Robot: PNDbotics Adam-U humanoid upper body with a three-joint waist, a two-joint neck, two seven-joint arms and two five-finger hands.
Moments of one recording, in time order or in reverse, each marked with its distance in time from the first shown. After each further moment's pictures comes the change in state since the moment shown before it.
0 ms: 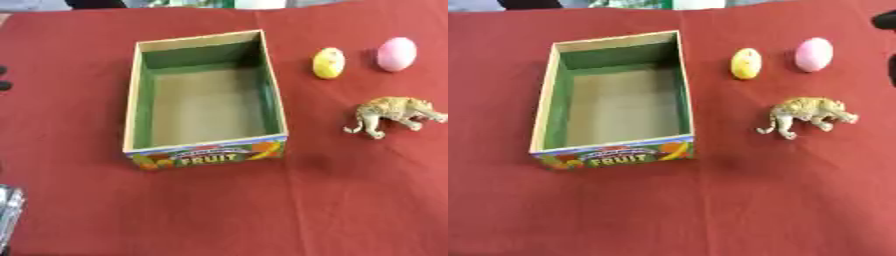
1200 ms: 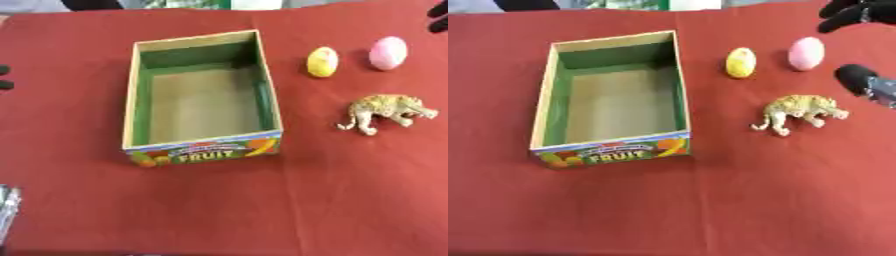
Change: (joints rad) left arm 0.017 0.030 -0.014 0.000 0.001 0.013 -0.023; right arm -0.288 -0.255 0.174 -0.001 0.077 -0.052 0.403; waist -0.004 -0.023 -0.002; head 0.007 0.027
